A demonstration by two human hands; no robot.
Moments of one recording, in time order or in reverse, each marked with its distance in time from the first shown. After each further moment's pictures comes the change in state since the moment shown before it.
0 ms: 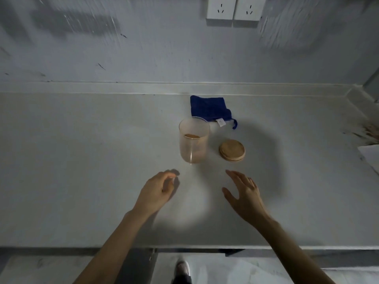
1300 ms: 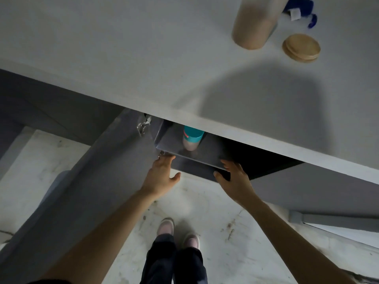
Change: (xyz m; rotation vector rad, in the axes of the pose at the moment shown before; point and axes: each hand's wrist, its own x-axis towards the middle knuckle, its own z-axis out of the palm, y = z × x) left_hand -0.210 -0.095 0.151 0.014 -0.096 -0.419; right_hand -0.152 0.026 0.150 0.108 -0.449 0.175
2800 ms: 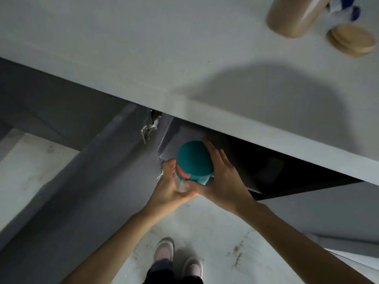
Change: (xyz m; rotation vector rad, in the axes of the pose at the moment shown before) left_hand 0.023 -0.037 0.026 -0.637 0.050 0.150; right_hand 0.038 -0.059 0.046 -0.005 -0.021 -0.368
